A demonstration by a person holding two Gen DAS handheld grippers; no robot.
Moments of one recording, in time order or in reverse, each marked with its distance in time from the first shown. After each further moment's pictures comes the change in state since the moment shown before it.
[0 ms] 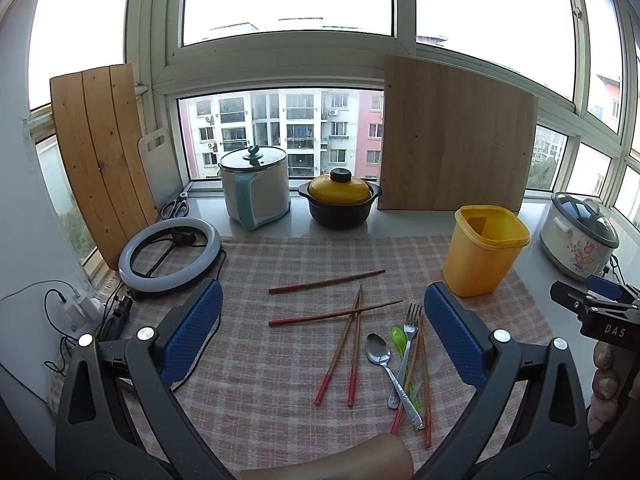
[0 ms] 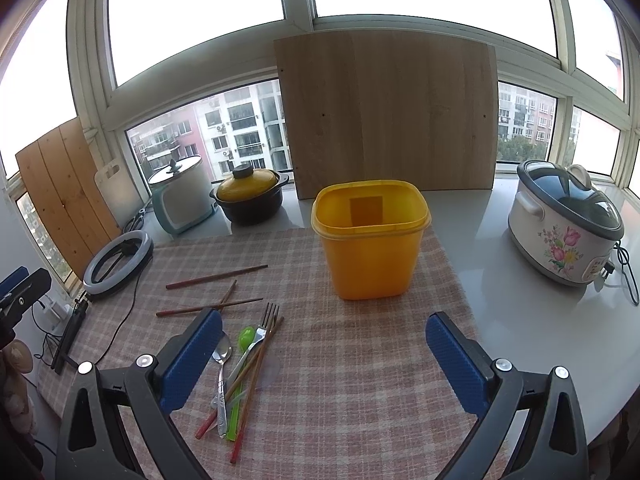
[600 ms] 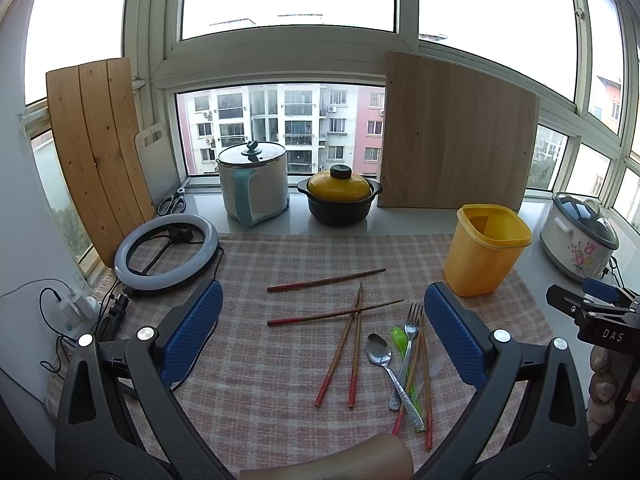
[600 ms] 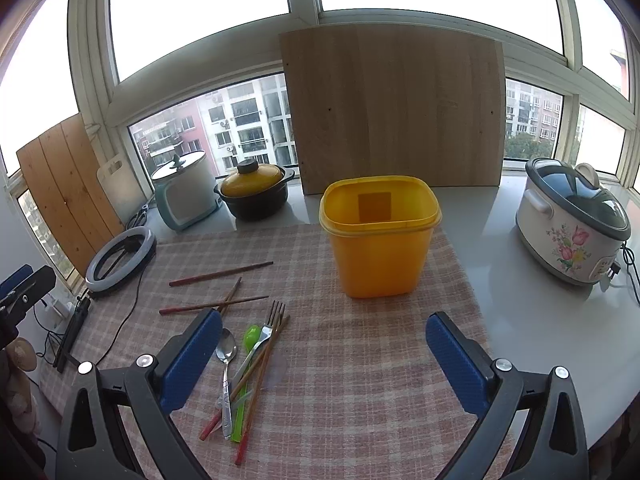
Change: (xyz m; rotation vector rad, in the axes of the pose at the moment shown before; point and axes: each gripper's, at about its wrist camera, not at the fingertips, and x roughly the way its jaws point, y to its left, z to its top) left arm 0.002 -0.009 -0.003 -0.001 0.007 -0.007; right arm 0.009 0.005 -0.001 -0.002 0.019 0.015
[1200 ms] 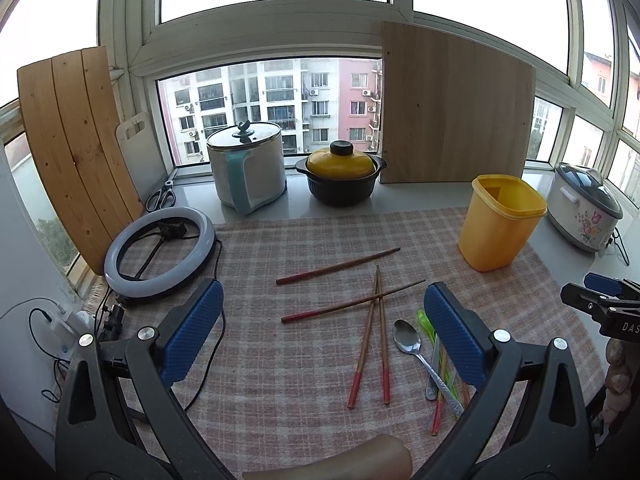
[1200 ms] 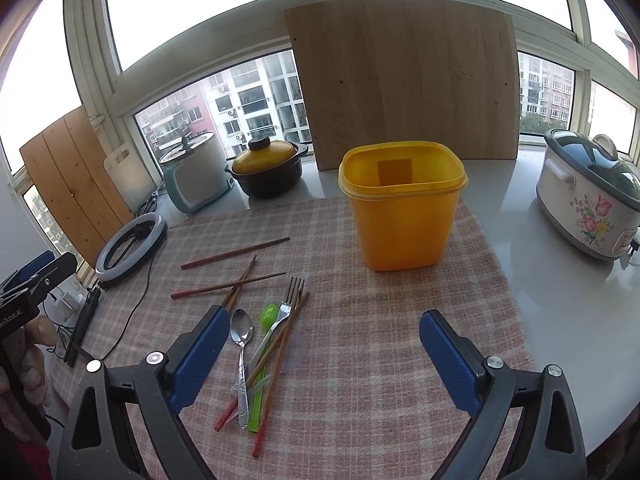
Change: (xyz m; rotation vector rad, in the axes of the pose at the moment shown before) left arm 0.043 0.037 -0.002 0.069 0.086 -0.058; right arm 0.026 0.009 -0.023 0.043 0.082 0.063
